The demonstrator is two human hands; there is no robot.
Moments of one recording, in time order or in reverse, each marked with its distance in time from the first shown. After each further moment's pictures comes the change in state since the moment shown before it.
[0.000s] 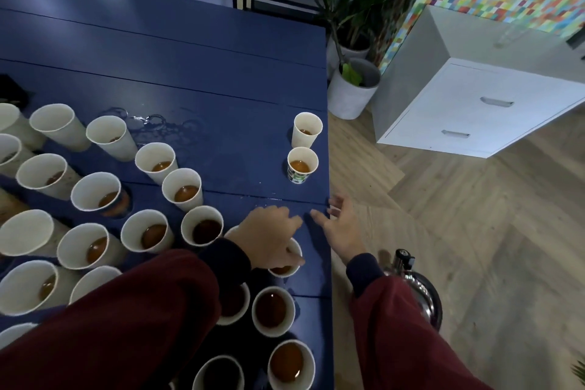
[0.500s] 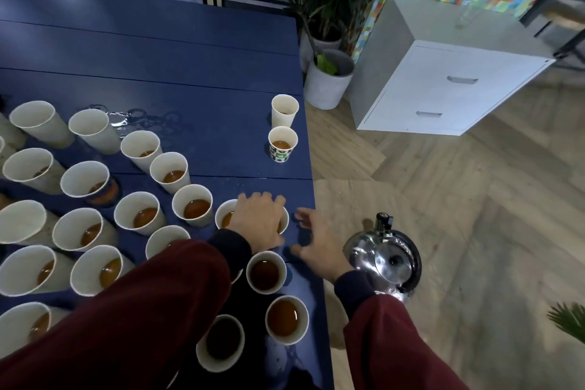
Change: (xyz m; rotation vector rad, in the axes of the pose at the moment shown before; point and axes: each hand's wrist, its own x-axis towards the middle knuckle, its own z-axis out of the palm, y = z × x) left_hand -0.023 0.032 0.016 0.161 -0.076 -0.158; right_hand -0.106 0.037 -0.002 -0.168 -0.256 -0.154
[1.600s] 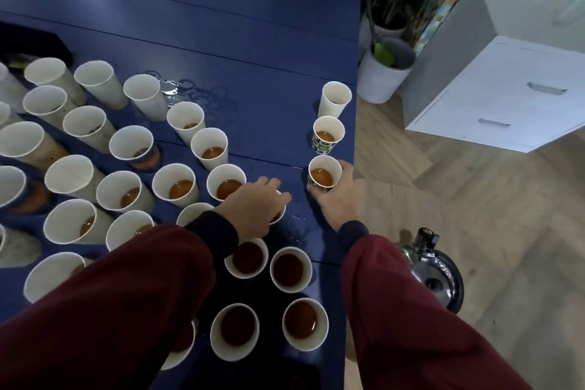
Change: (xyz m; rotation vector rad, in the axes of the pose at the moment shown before) left_hand -0.018 -0.059 0.011 0.070 -0.014 0.108; right_hand 0.102 -0.016 0.017 -0.036 0.325 -0.086
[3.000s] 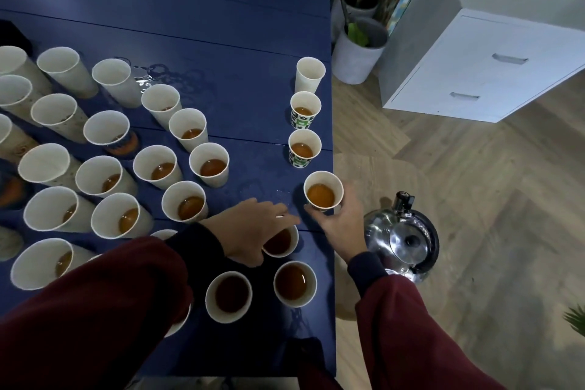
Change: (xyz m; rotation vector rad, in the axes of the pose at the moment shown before) left_hand -0.034 0.043 0.017 -0.125 -0.153 0.327; right_hand -0.102 0.027 -0.046 0.088 0.036 -0.070
